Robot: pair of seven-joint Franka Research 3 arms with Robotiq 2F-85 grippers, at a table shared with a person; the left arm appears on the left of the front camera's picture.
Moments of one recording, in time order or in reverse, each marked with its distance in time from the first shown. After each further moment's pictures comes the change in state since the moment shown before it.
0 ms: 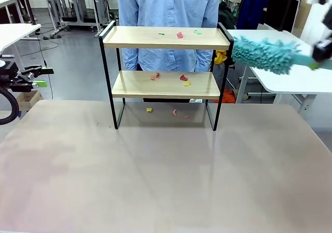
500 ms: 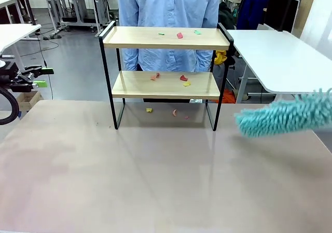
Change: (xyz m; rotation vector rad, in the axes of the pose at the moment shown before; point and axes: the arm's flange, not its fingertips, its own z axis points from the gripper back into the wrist) left arm 0.000 0.000 0.000 0.000 0.000 0.000; right arm -0.069 0.028 0.015 0.067 0.389 0.579
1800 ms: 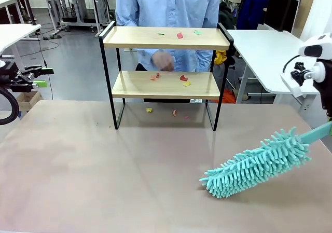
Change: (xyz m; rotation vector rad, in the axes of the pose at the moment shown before) left arm 0.000 0.000 0.000 0.000 0.000 0.000; right arm 0.067 0.084 -0.034 0.030 0.050 0.498
